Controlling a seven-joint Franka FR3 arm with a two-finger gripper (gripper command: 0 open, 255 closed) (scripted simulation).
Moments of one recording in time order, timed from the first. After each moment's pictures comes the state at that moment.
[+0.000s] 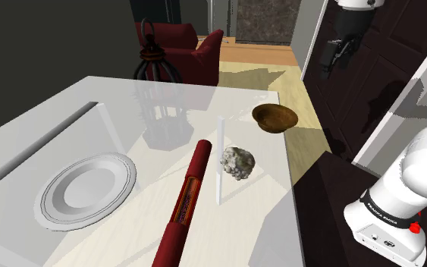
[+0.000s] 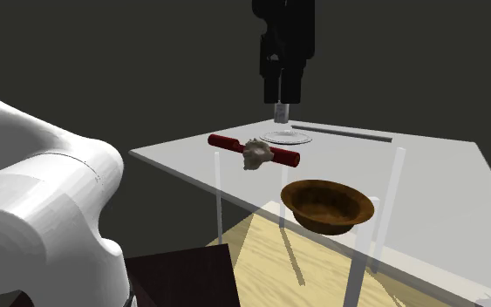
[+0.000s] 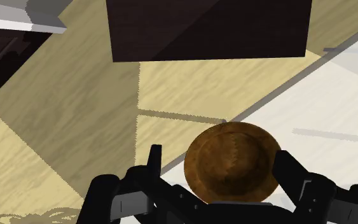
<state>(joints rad) -0.02 -0.80 0.04 -2.33 -0.06 1.52 0.09</state>
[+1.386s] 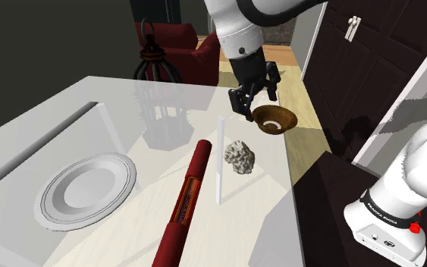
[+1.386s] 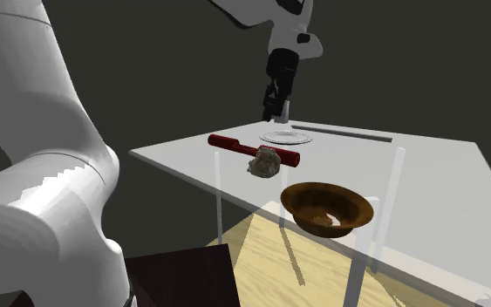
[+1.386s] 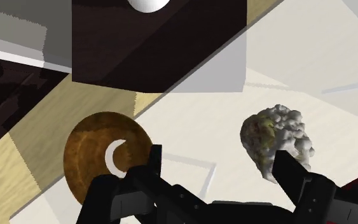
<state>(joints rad) 0.06 -0.11 0.50 -1.86 -0.03 1.37 0.63</state>
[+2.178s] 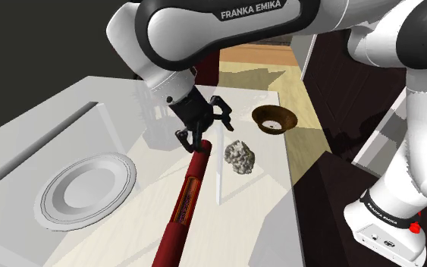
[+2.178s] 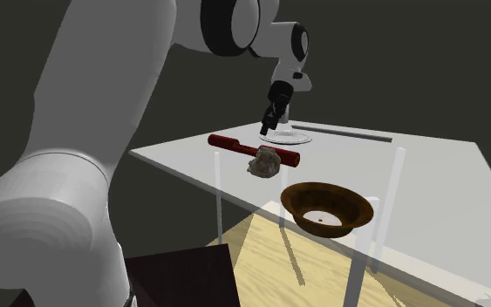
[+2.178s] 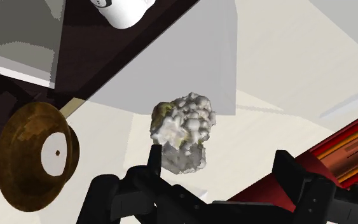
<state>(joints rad) 0.28 0.49 0.58 -1.33 -0.18 1.16 0.95</state>
